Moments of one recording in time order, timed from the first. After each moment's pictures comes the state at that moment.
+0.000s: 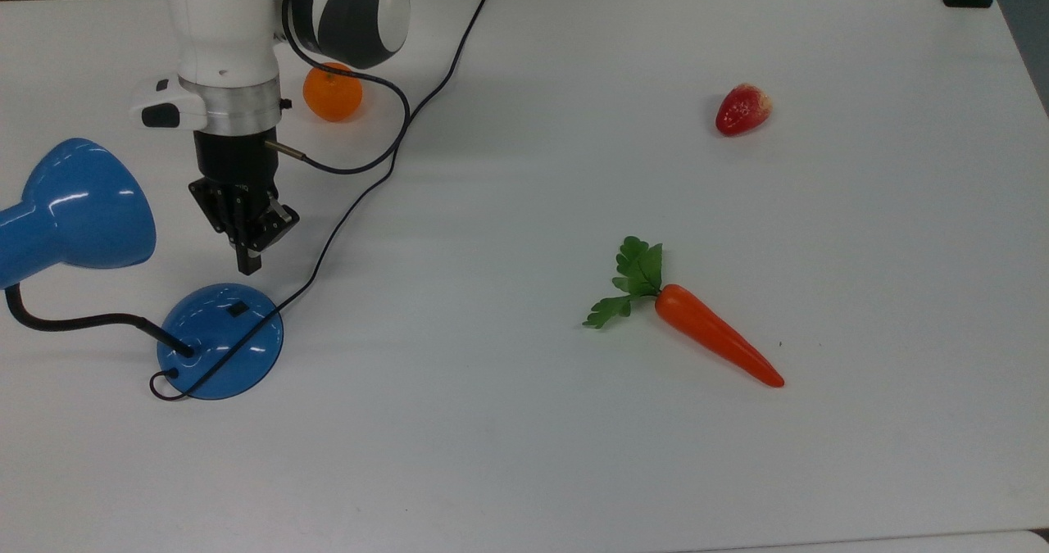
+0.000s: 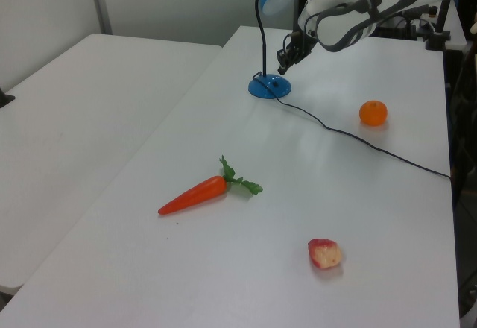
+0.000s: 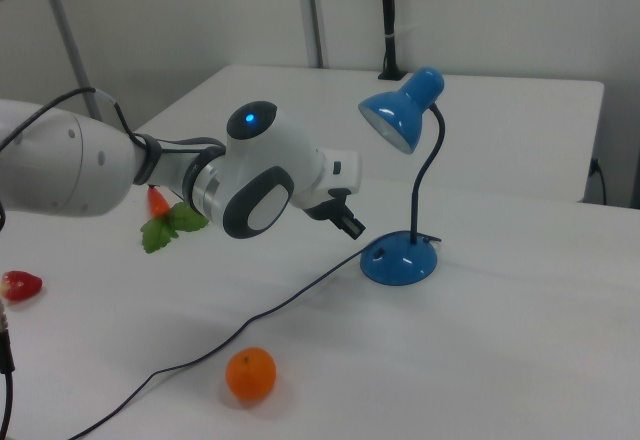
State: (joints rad) arm -0.04 0.44 -0.16 -1.80 0.17 2.77 0.16
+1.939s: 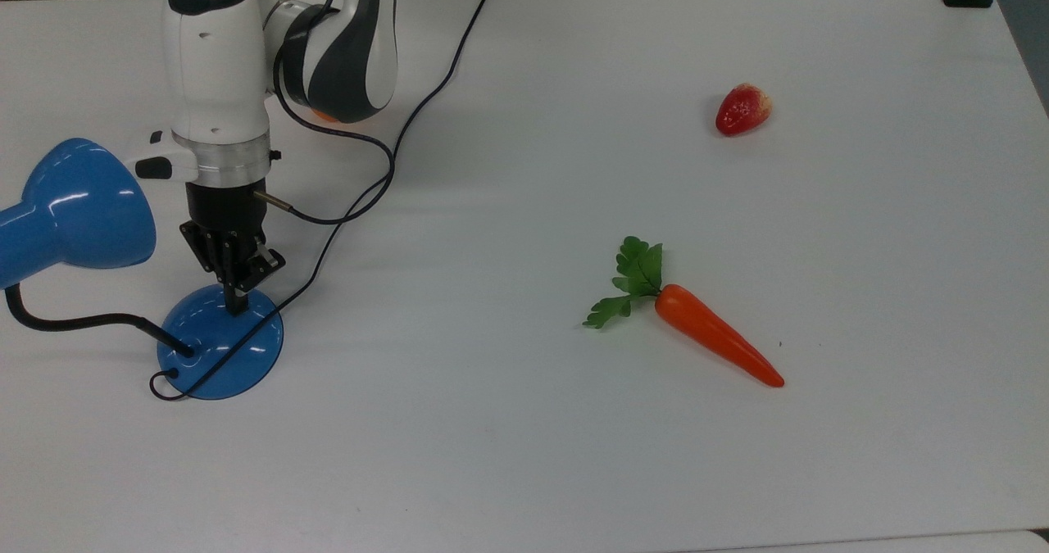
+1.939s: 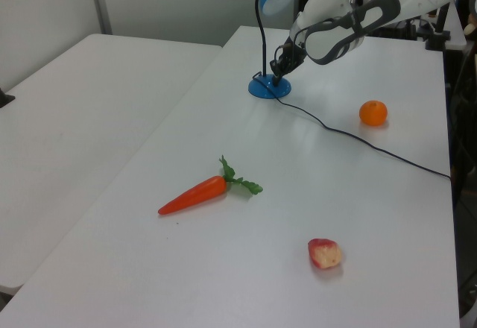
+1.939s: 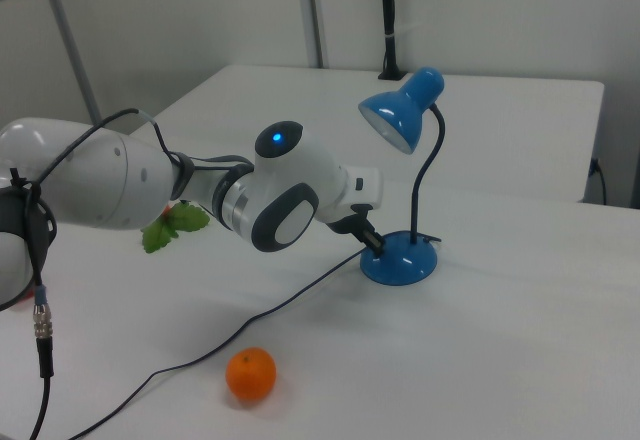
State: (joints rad) arm -0.06 0.59 -0.16 -1.66 0.17 2.79 0.17
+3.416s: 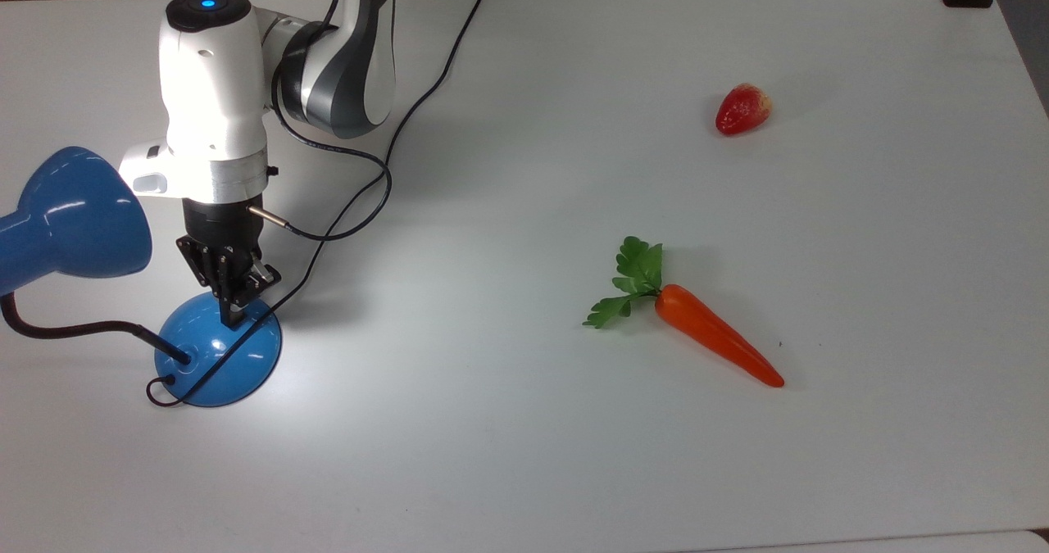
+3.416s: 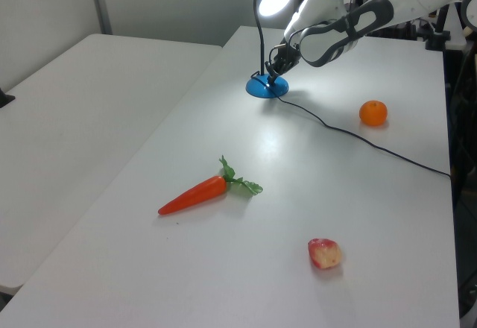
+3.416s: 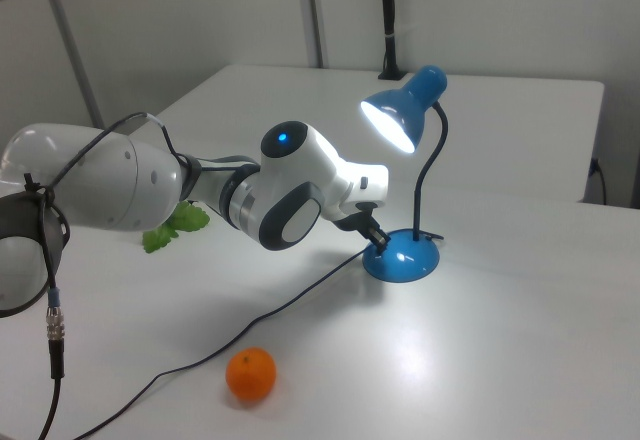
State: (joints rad) arm -0.06 0.64 -0.16 -1.60 0.17 2.79 0.19
